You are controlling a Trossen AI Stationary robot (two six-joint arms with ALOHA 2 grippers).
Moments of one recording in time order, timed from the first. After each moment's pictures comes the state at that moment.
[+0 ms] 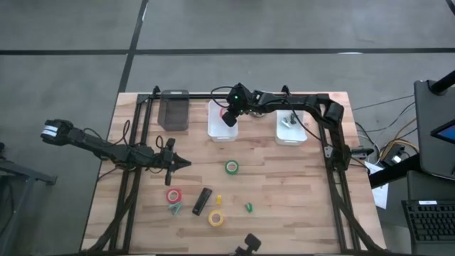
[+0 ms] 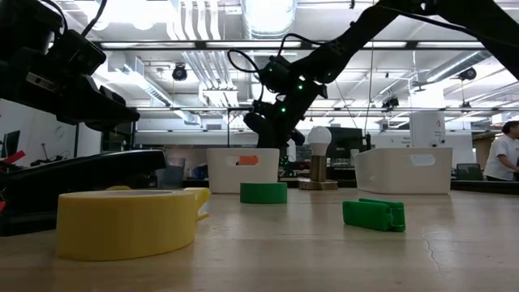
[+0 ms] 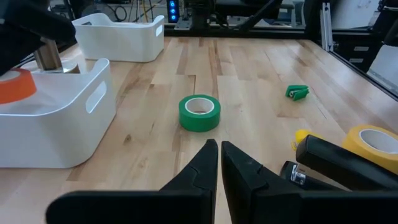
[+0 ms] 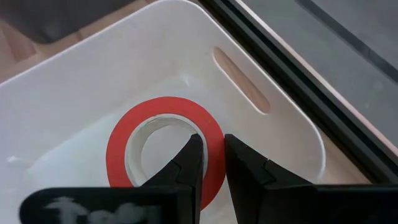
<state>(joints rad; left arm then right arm) -0.21 0.68 0.01 0.45 -0.21 -0.09 -0.46 2.07 1.47 -0.23 0.07 0.15</state>
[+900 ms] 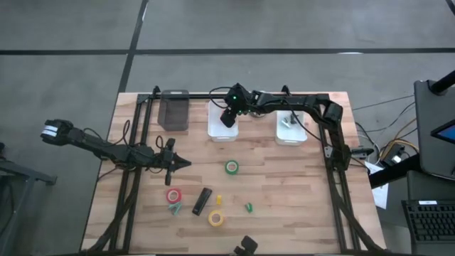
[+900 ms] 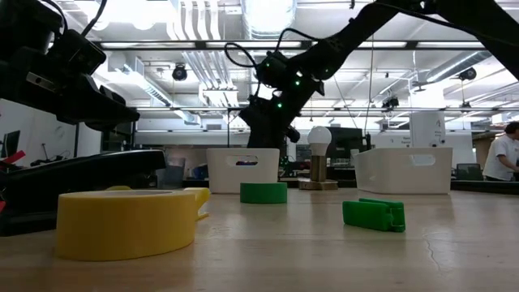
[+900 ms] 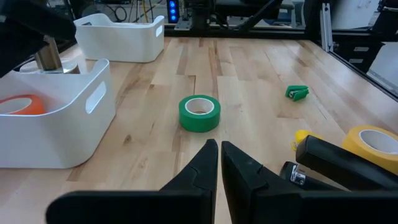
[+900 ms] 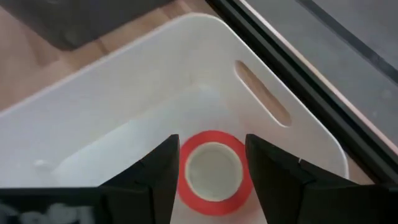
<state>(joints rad) -0.21 0.68 0.01 0.45 -0.21 -0.09 -0.44 2.07 1.50 -0.24 0.05 0.15</state>
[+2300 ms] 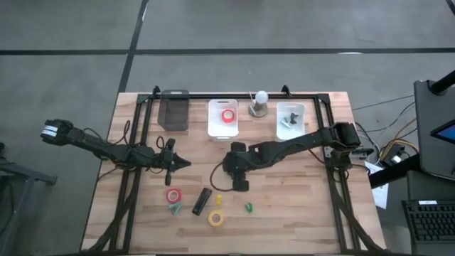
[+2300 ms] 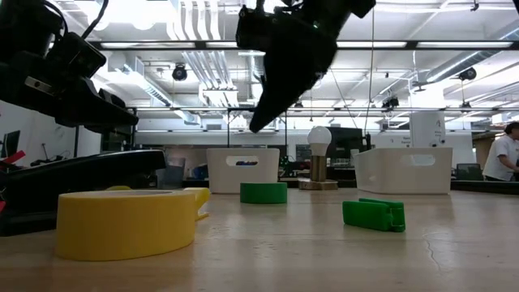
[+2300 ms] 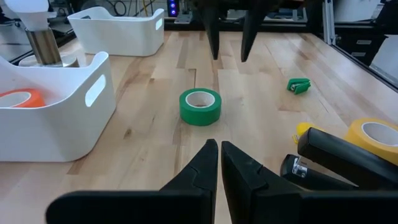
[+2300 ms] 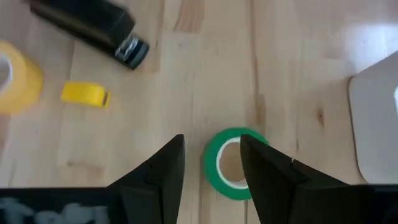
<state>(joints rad) -0.21 0.68 0.01 0.42 -0.21 -0.09 0.15 1.91 1.41 -0.51 0.10 0.08</state>
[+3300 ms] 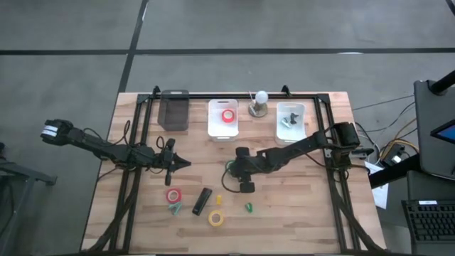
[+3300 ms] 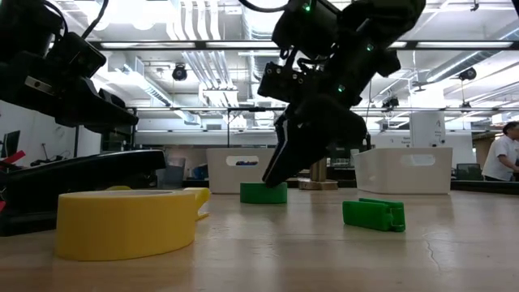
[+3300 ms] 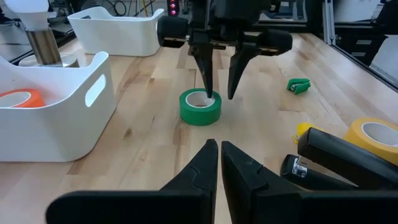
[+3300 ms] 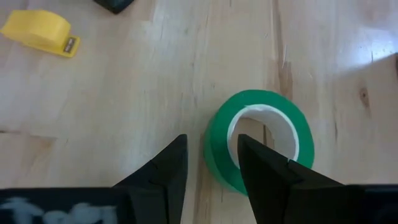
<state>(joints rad) -0.21 0.68 0.01 0.42 -0.21 -0.09 0.13 1.91 1.08 -0.08 0.10 -0.01</state>
